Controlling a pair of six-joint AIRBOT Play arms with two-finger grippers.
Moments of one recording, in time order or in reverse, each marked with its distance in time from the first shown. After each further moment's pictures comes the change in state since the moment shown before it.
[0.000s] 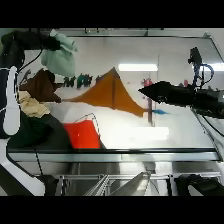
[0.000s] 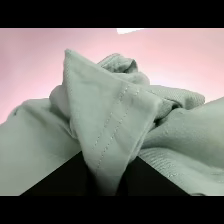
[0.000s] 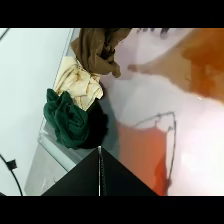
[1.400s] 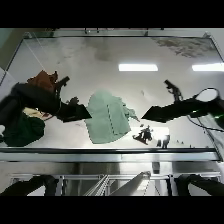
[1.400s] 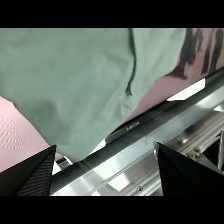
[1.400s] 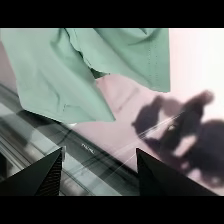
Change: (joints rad) left arm -0.130 0.720 -1.227 -0.406 0.360 -0.203; right arm -0.079 -0.341 -0.030 -0.349 0.246 -0.069
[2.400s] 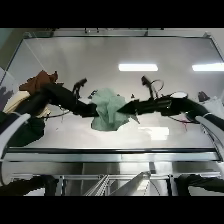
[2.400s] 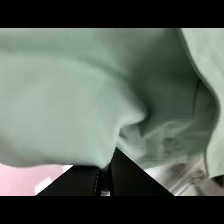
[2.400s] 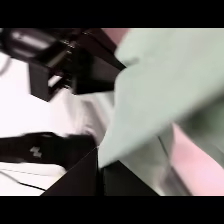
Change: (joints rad) left arm -0.119 -0.183 0.201 -0.038 -0.056 0.063; right arm 0.121 -0.202 0.090 0.700 0.121 -0.408
